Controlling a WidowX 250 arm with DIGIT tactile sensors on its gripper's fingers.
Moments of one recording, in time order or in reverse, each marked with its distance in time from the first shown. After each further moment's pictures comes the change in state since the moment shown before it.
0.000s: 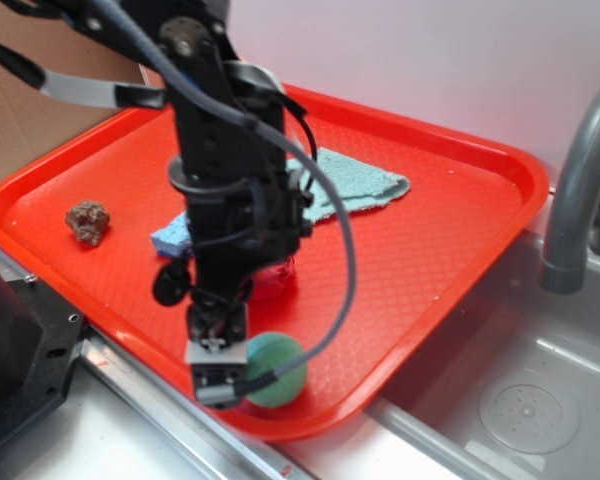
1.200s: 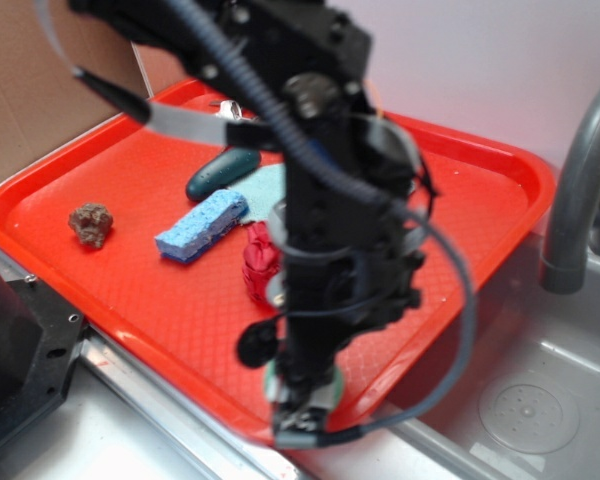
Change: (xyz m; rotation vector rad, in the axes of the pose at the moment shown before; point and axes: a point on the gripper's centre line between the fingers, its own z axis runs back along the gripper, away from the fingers) arm 0.030 -0.050 0.005 0.090 0.020 -0.171
